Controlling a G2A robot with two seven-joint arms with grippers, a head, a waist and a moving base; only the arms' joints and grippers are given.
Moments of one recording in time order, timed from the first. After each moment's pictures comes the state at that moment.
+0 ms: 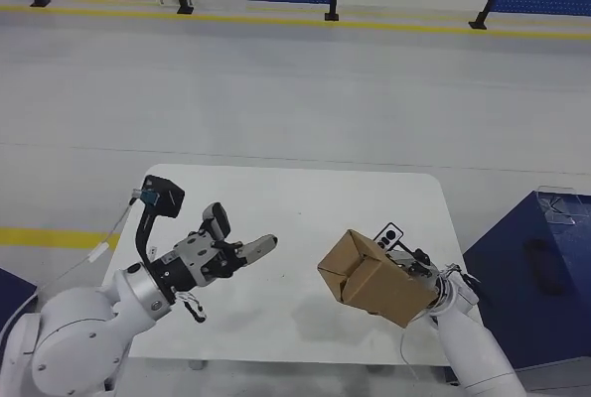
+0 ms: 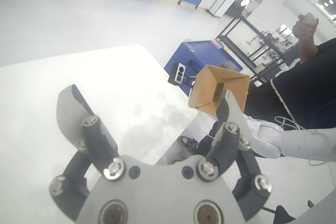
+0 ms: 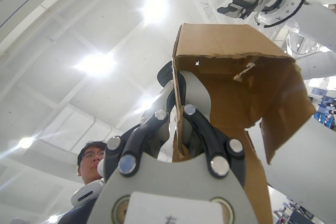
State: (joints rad) left arm 1.27 -1.18 -1.47 -2.26 0.39 -0.05 -0.80; right arm -1.19 -1.15 1.31 -1.39 1.33 0.34 1.48
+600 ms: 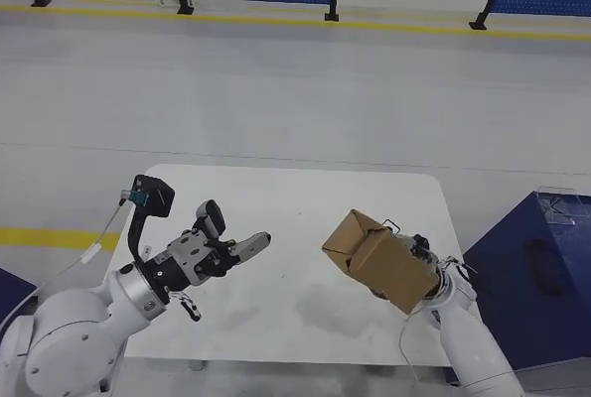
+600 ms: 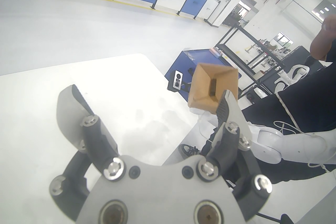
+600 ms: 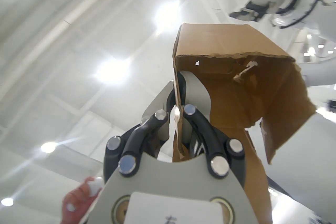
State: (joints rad) left arm 1.27 -1.18 -1.47 -2.26 0.40 -0.05 -0.80; right arm -1.19 -1.17 1.33 -1.42 1.58 0.56 1.19
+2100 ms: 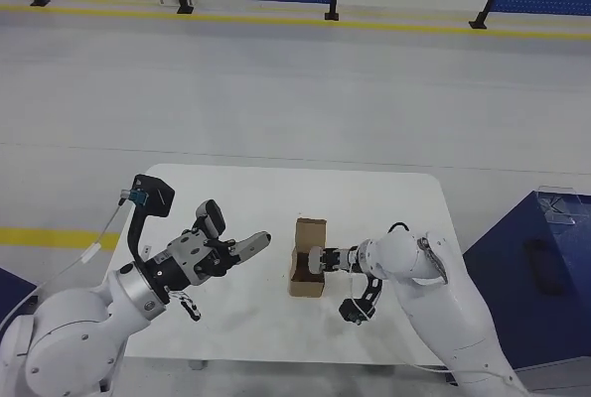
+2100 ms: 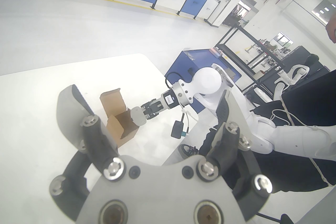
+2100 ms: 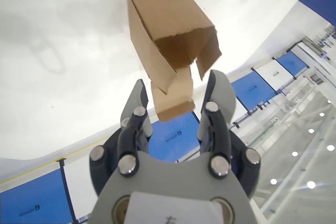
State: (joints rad) left arm 1.27 -1.18 -1.47 -2.26 0.40 -0.05 -0.80; right arm -0.94 -1.24 1.16 -1.64 2.49 -0.37 -1.23
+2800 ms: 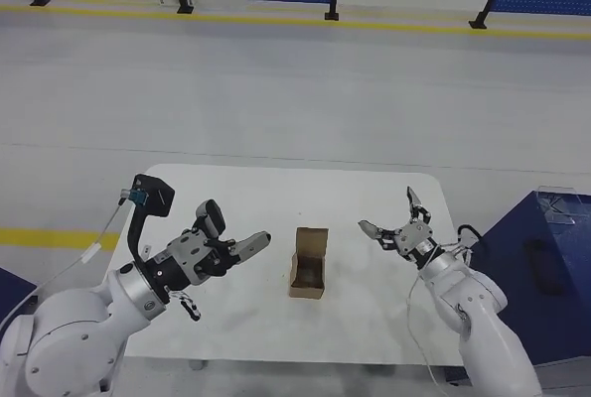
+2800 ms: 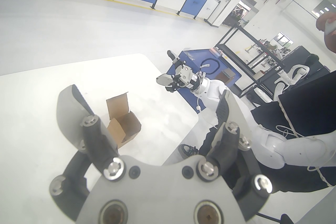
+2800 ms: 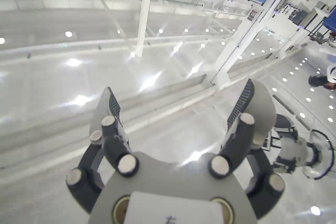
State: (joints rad) left arm 1.27 -1.18 -1.47 -2.26 0.40 -0.05 -0.80; right arm -1.29 -1.16 1.47 -1.62 1.60 0.35 0.26
